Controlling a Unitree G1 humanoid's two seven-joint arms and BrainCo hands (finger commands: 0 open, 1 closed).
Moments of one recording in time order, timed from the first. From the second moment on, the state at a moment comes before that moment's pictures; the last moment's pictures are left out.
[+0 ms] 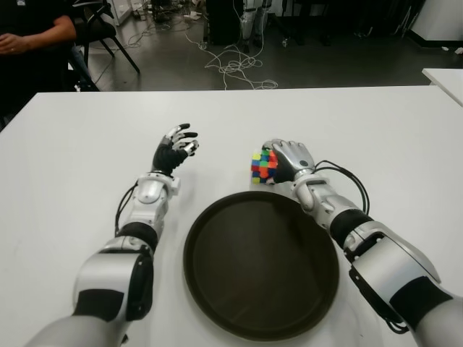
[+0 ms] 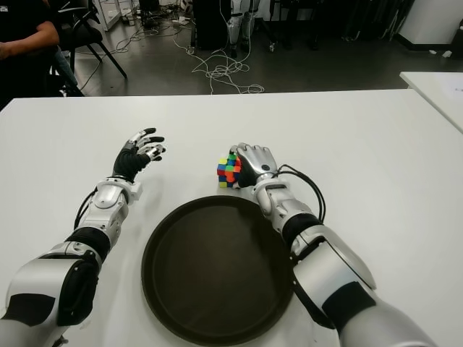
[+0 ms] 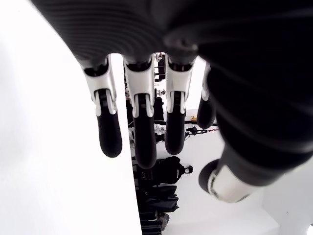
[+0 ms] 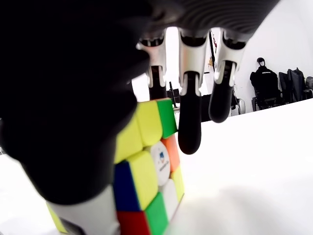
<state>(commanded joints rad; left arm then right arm) -0.79 0.05 0.15 1.28 0.03 -0.49 -0.07 -0.82 -0.09 0.59 1.30 -0.74 -0.16 -0.46</state>
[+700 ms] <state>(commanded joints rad) -0.79 0.05 0.15 1.28 0.03 -0.48 -0.05 -0.82 -0.09 0.54 1.28 -0.70 -0.17 -0.56</state>
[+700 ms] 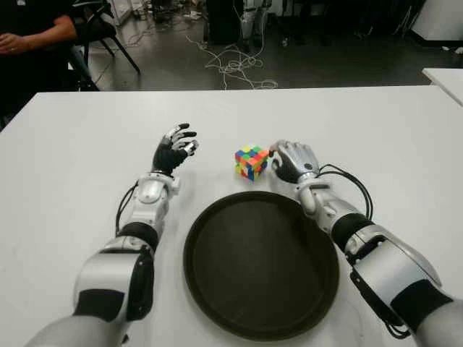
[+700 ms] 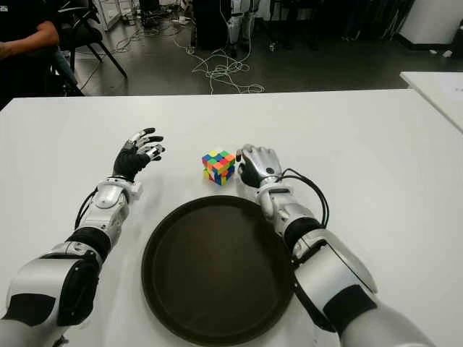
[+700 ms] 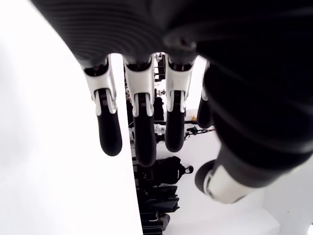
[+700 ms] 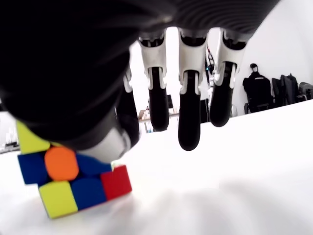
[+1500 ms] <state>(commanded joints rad) -0.79 0.05 0.15 1.28 0.01 -0.49 -0.06 -0.81 -0.10 0.48 1.28 -0.67 -0.22 -0.60</state>
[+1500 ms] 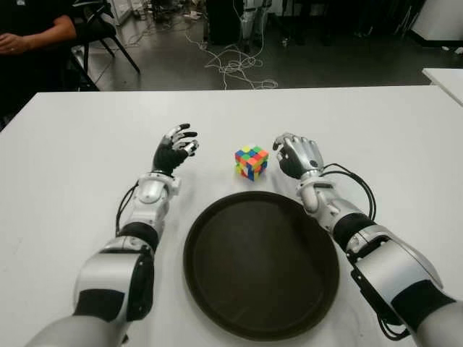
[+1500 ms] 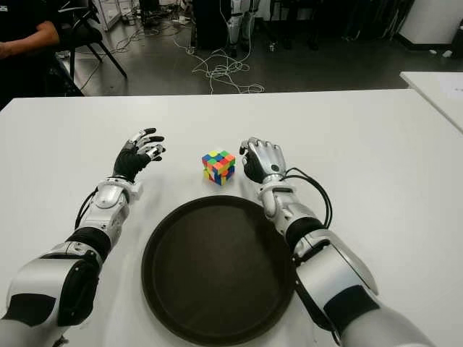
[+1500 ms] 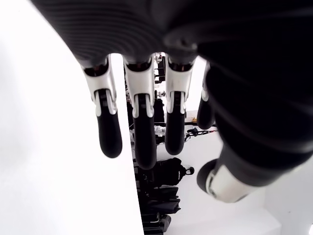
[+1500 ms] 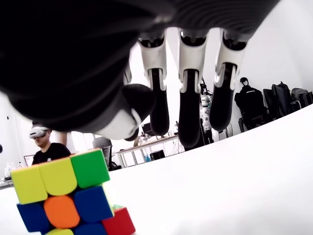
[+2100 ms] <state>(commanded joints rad) -0.79 0.05 0.15 1.28 0.02 -0.49 -0.07 -0.82 -0.09 0.46 1.29 -0.66 -0.23 -0.58</state>
